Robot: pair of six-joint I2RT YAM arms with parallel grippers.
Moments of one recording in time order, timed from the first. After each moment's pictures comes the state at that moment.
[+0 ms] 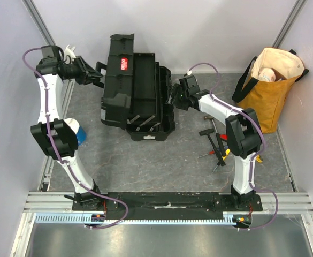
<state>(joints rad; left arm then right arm) 0.22 1.93 2.05 -0.91 0.81 -0.45 0.44 2.03 1.55 -0.29 -0.03 0.68</state>
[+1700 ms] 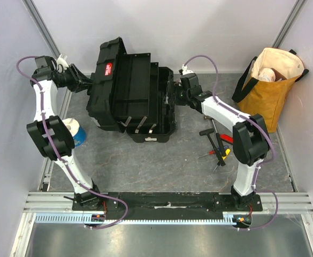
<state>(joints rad) 0.34 1.95 1.90 -0.79 0.79 -0.31 0.46 1.87 1.47 -0.21 0.00 0.45</state>
